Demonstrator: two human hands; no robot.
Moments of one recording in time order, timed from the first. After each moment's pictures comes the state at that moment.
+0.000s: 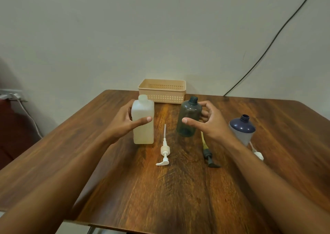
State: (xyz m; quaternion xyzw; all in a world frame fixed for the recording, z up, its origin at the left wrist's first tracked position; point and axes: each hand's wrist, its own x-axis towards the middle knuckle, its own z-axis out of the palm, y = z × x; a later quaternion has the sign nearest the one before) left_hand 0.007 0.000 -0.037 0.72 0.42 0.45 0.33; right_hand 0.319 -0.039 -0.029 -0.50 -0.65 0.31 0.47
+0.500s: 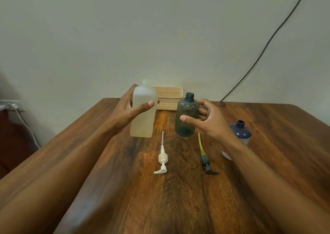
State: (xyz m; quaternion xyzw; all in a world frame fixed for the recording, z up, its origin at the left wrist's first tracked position) left_hand 0.033 0.000 0.026 0.73 0.38 0.47 0.32; right_hand 0.320 -0.042 0.001 -0.46 -0.67 0.30 0.50
